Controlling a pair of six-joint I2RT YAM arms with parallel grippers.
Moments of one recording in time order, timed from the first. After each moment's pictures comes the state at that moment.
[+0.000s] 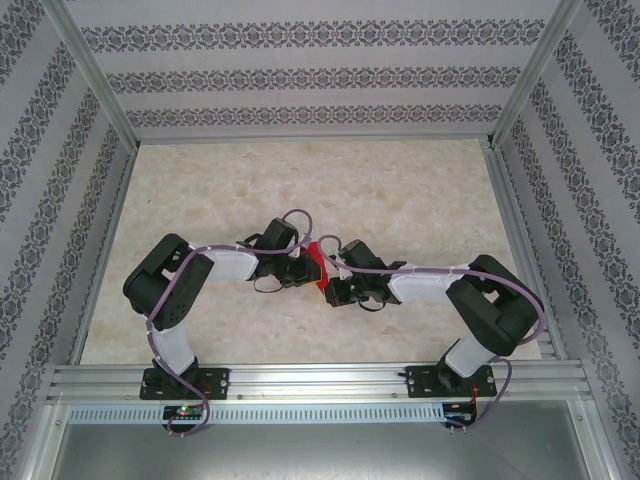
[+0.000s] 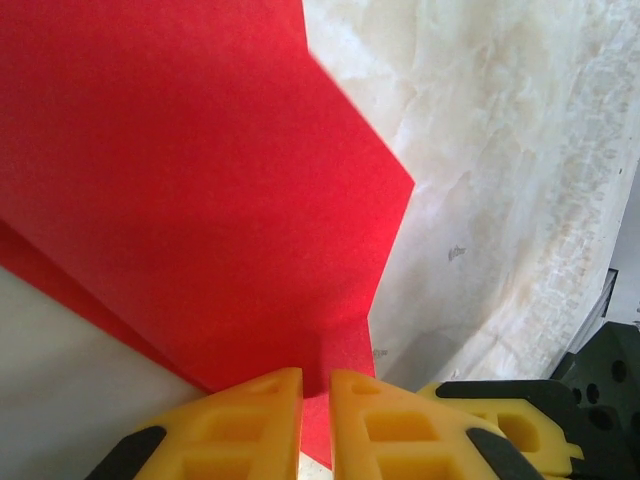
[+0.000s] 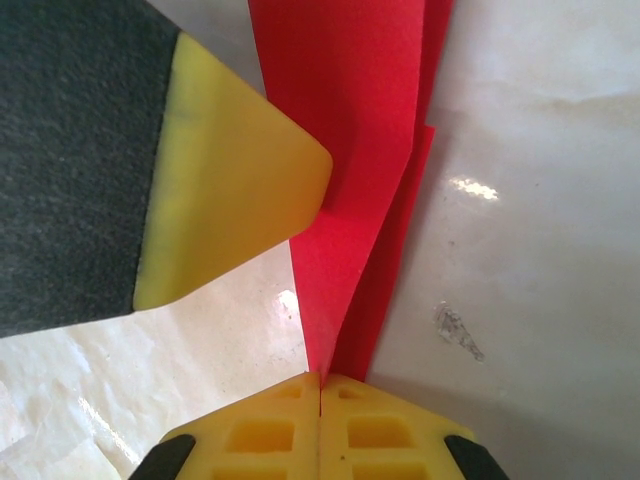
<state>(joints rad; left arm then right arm) -0.62 1.81 0.85 0.00 0.59 -0.82 0.76 1.60 0.65 -0.05 -0.32 0.52</state>
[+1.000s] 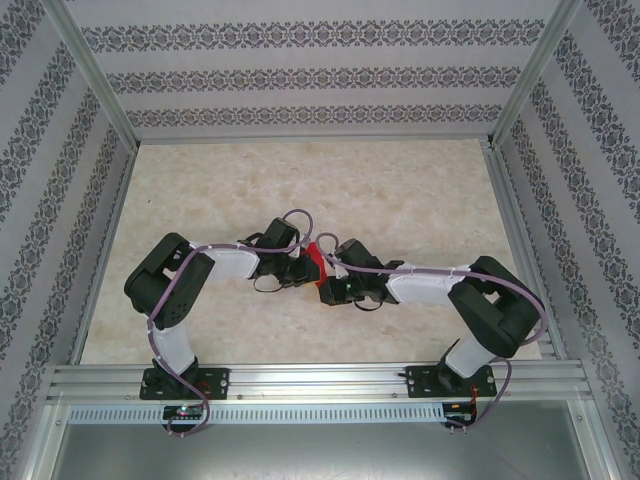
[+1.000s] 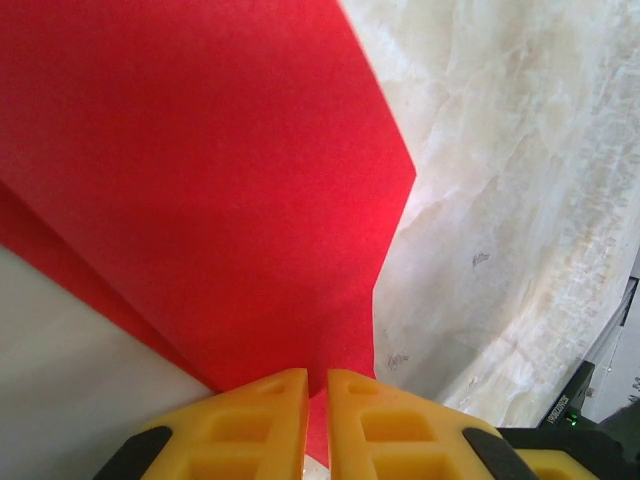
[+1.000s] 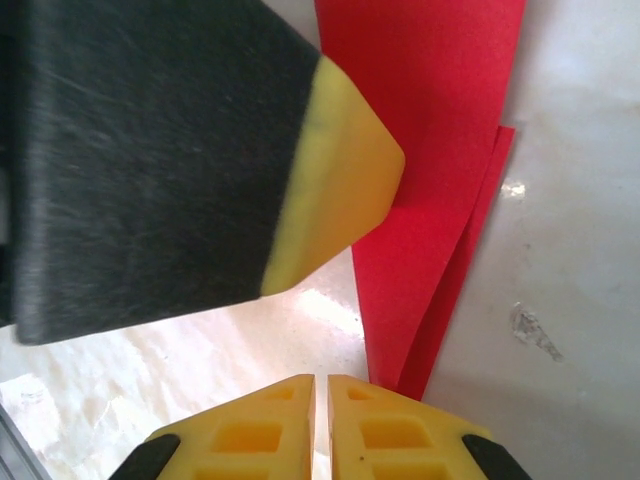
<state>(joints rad) -0.62 1.82 0.87 -0.04 0.56 -0.81 0.79 1.59 0.68 -0.06 -0.34 0.58</state>
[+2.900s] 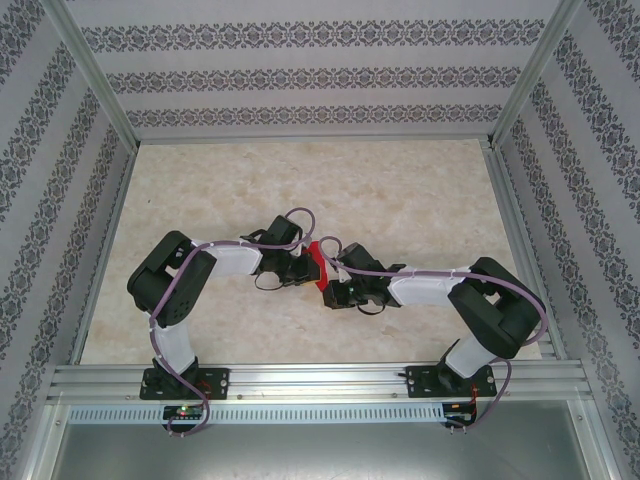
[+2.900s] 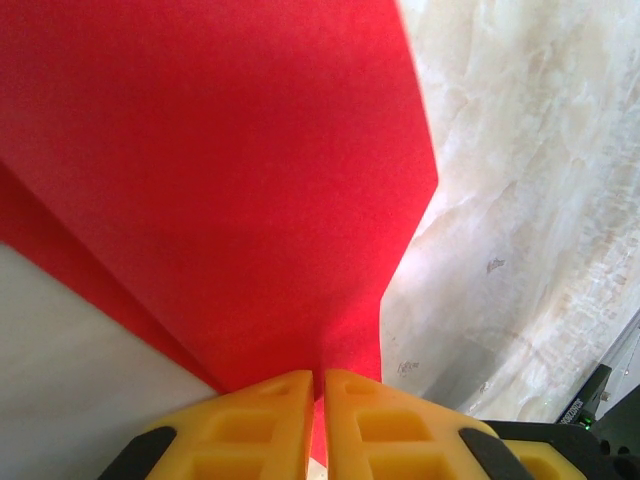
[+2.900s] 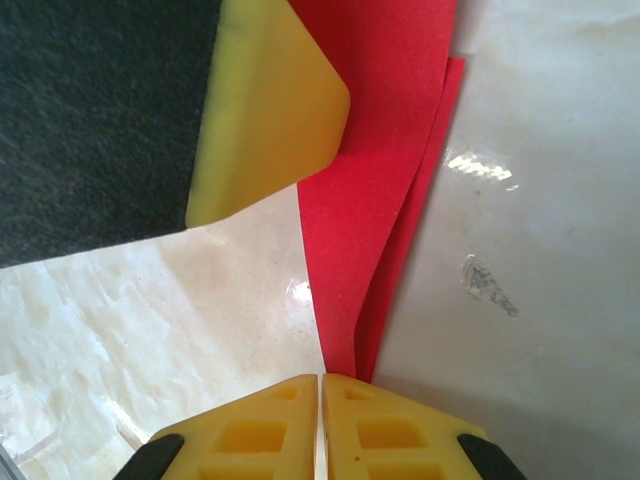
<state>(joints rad) -0.62 1.84 0.92 -0.13 0.54 -0.79 0.79 1.58 0.63 -0.06 -0.32 0.60</state>
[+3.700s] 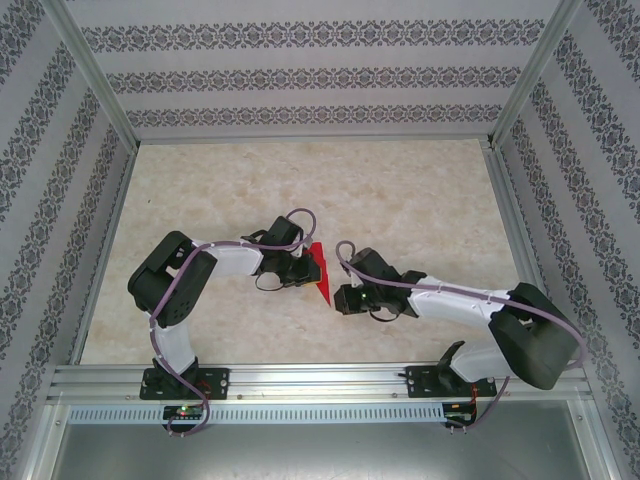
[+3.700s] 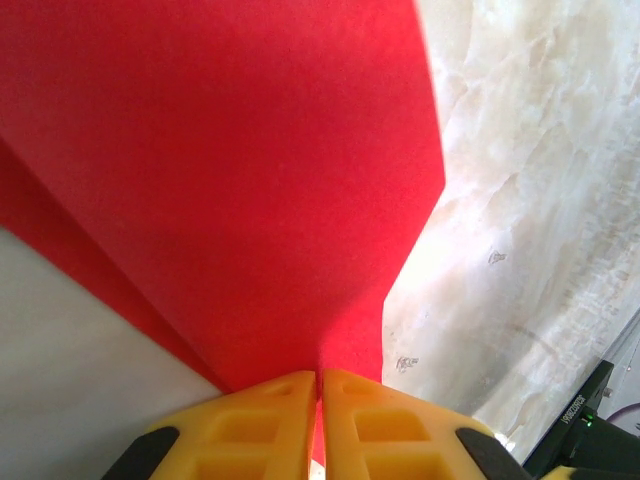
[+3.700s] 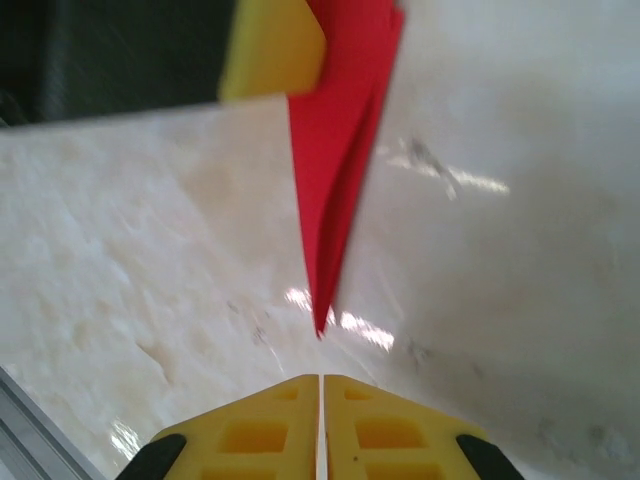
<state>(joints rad) -0.62 1.84 0.92 -0.13 0.54 -0.79 0.80 1.37 0.59 -0.20 -0.27 0.63</state>
